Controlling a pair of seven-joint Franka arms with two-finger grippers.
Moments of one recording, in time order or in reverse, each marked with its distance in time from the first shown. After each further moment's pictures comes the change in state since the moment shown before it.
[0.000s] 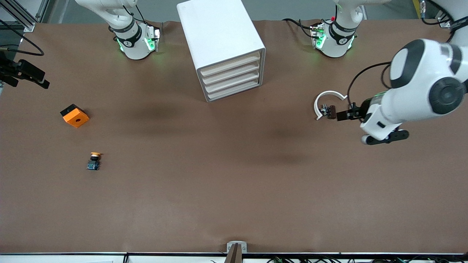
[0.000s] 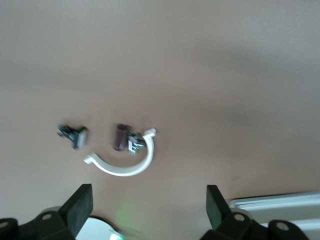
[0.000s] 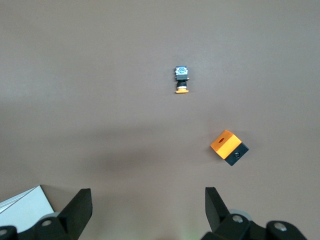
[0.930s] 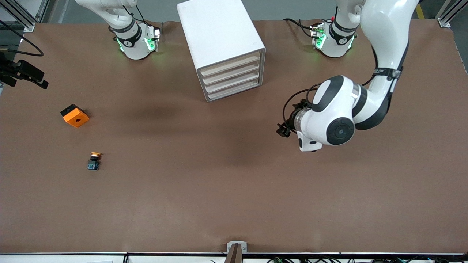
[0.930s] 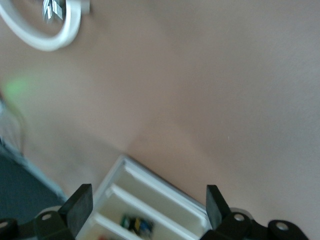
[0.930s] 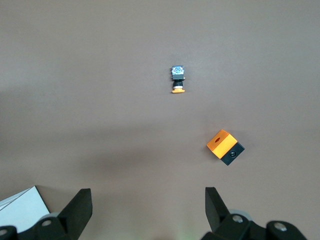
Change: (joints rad) left arm -0.217 0.303 -0.036 0.172 -0.242 0.020 -0.965; right arm 0.000 0.000 0.001 -0.002 -0.008 0.000 0.000
